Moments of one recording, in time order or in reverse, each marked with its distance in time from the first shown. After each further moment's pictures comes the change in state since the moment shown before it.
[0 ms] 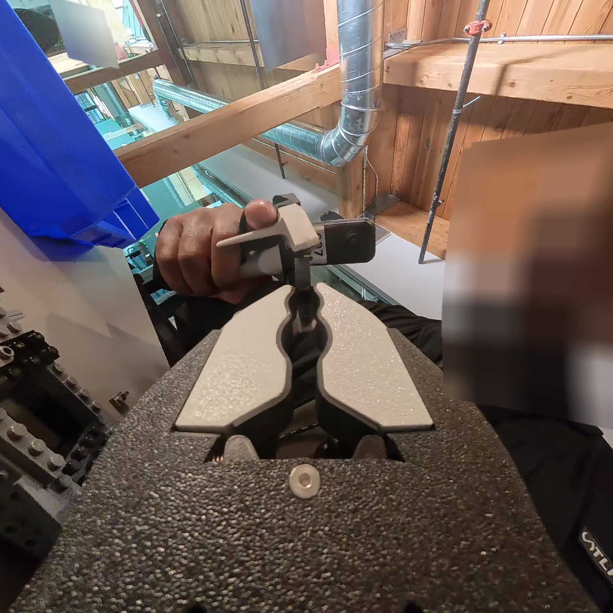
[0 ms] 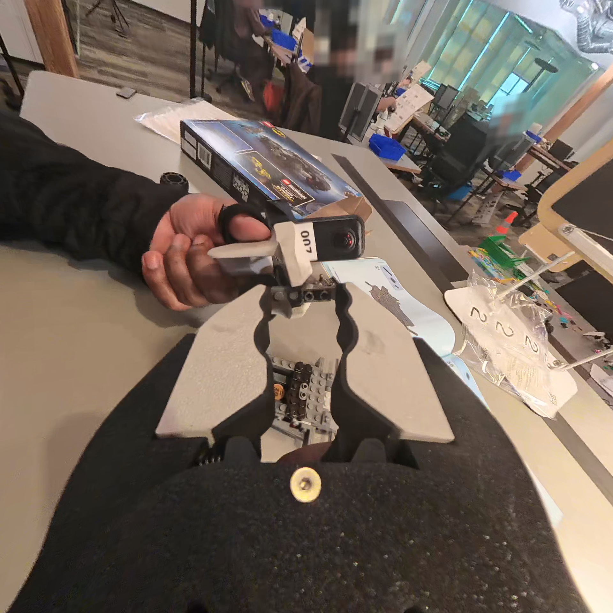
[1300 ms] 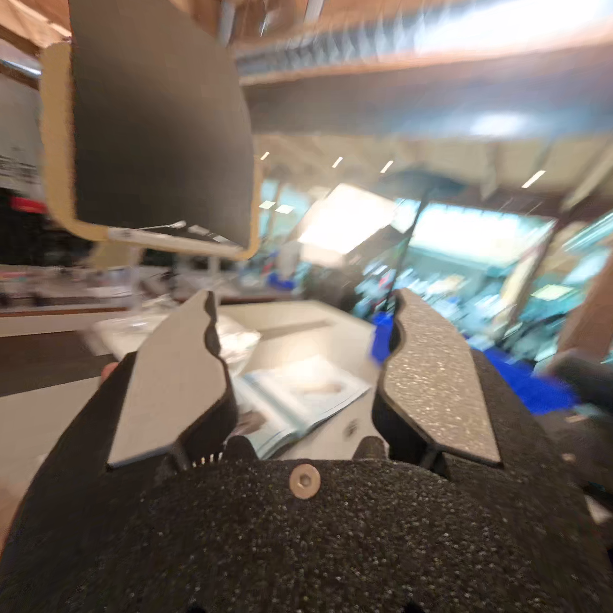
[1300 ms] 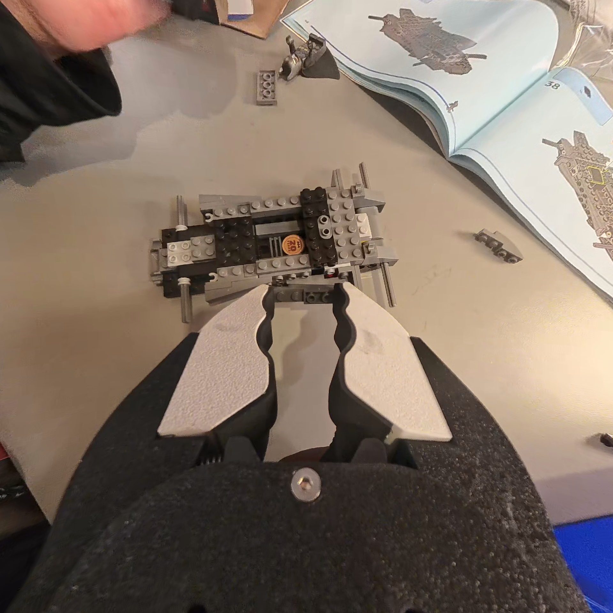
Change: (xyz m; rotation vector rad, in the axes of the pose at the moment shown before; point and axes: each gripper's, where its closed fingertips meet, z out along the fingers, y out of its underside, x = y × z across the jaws) left arm 0.064 -0.133 -0.078 0.570 -0.989 1.283; right arm -0.023 0.121 -0.014 -0.502 0.089 0.456
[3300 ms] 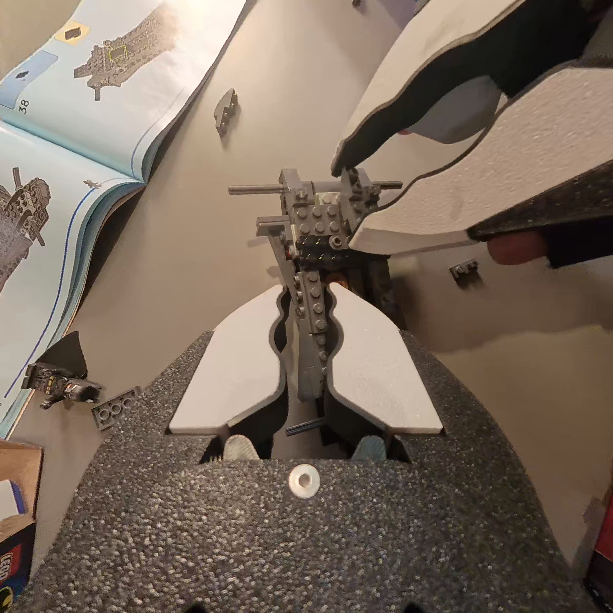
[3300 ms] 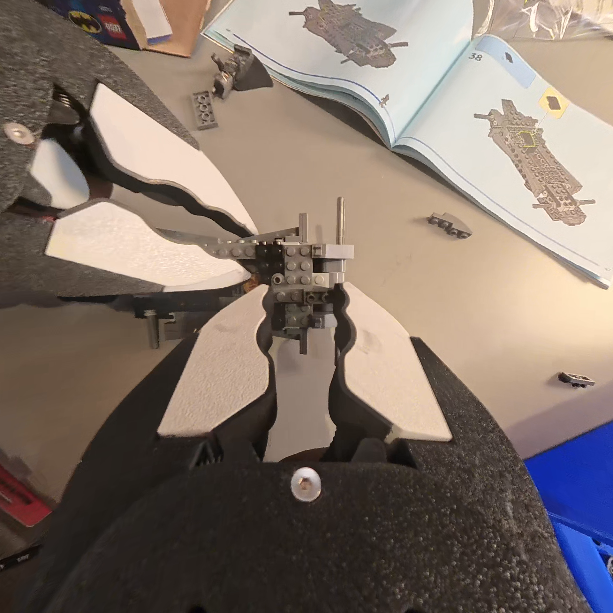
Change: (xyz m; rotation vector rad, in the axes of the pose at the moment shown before) left arm 0.090 0.196 -0.069 -1.186 0.159 0.384; right arm 0.017 -0.014 -0.007 -0.071 0.147 0.157
